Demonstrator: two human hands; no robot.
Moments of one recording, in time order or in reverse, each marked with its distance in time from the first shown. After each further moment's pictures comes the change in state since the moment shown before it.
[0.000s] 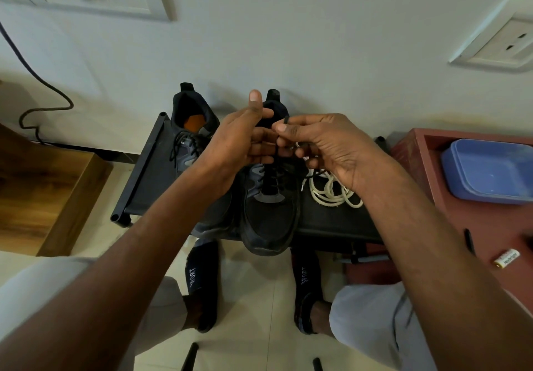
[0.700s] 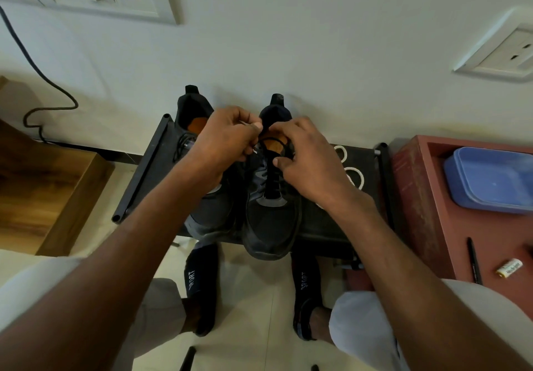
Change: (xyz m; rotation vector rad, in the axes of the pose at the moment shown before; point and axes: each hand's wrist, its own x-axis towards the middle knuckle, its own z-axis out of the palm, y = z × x) left_hand 0.012 -0.004 -0.022 0.294 0.243 0.097; right_hand 0.014 0.037 0.027 -0.911 0.218 -0.512
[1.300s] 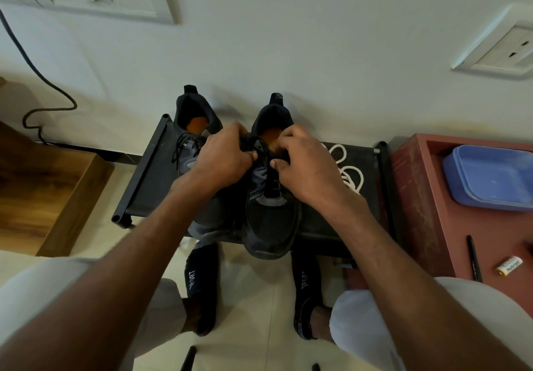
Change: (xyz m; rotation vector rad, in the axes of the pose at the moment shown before) left_hand 0.002 -0.017 0.005 0.628 0.013 0.017; right_hand 0.000 0.001 0.011 -0.107 -0.010 0.000
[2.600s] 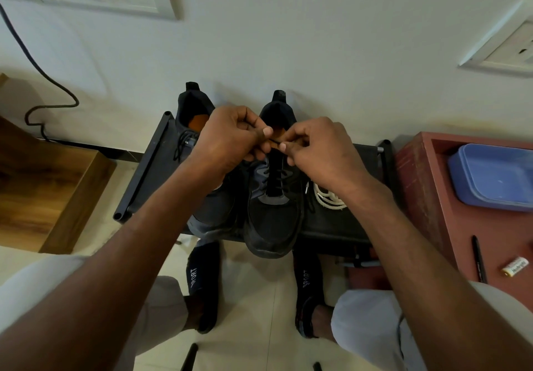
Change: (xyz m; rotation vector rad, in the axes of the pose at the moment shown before) left_hand -0.009 0.013 -0.014 -0.646 -0.053 0.083; right_hand 0.004 0.000 -0.032 0.298 0.003 0.117
